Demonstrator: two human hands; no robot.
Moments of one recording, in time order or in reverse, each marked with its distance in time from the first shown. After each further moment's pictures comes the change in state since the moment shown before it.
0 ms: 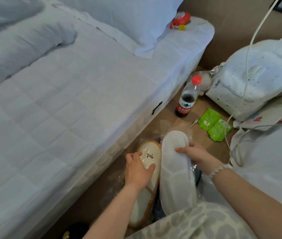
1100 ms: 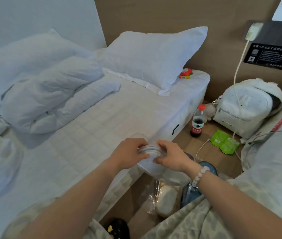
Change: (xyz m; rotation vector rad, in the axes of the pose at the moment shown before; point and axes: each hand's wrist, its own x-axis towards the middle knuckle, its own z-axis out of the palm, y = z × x) left_hand -0.128 0.014 -0.207 0.385 0.083 0.618; right_hand -0.220 -0.049 0.095 -0.473 -0.139 -0.986
